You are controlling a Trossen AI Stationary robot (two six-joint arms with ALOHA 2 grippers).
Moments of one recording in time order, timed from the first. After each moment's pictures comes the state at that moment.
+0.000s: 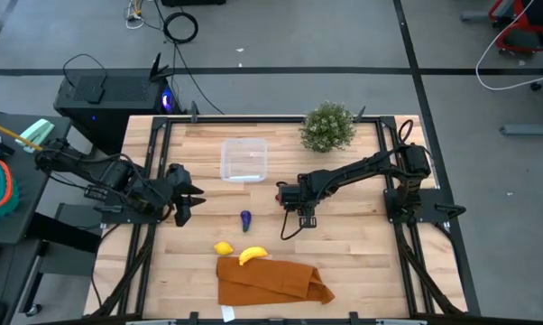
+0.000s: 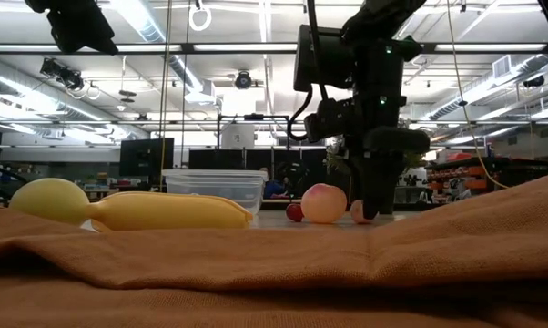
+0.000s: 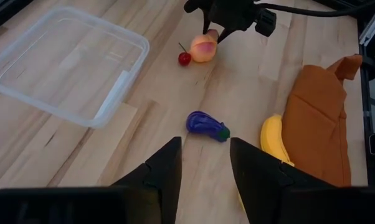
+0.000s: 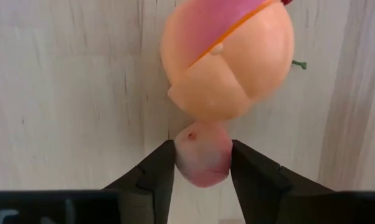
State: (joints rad) left arm -0.38 0.79 0.85 -0.83 -0.43 -0.68; right arm 0.05 1.90 1.22 -0.77 0.11 0.05
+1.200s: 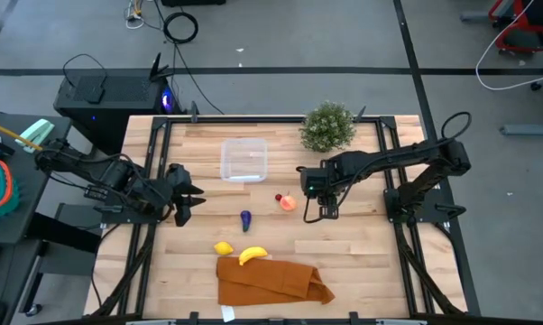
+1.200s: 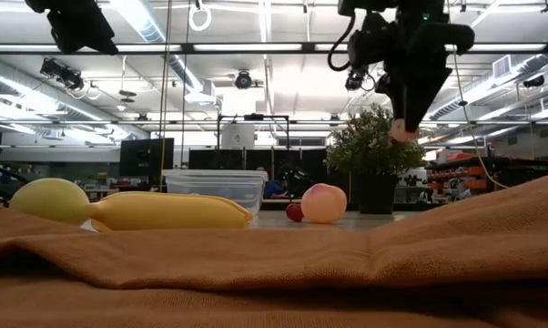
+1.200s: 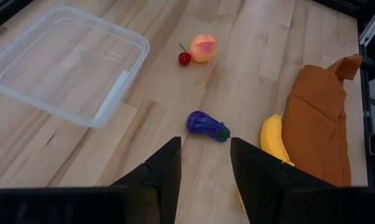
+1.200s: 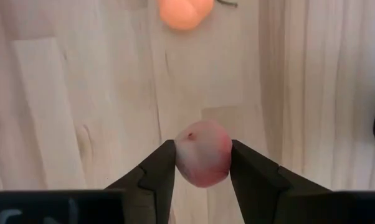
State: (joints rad) left arm -0.38 0.79 0.85 -0.83 -0.43 -0.68; right arm 0.05 1.56 1.25 -1.10 0.07 0.13
